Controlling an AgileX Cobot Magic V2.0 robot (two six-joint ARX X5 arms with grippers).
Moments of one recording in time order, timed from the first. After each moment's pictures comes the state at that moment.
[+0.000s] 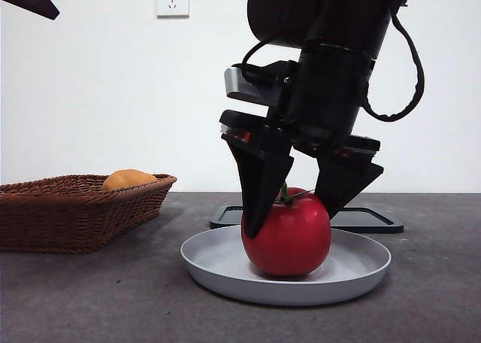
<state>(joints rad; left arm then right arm) -0.71 0.81 0.90 -0.60 -0.03 -0.20 0.75 1.66 1.09 -0.61 -0.06 0.21</state>
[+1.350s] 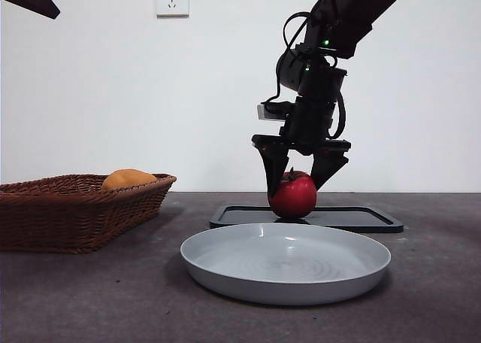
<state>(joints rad) -0.71 0.81 0.90 -0.59 -0.03 -0.20 0.38 2.31 2.05 -0.86 -0.08 0.00</state>
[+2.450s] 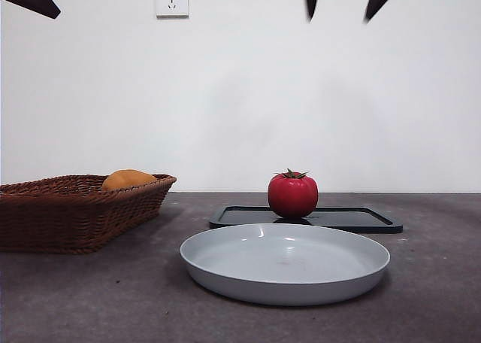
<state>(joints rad) -0.71 0.81 0.90 -0.59 -0.03 -0.20 0.36 2.01 2.55 -1.34 0.12 0.08</state>
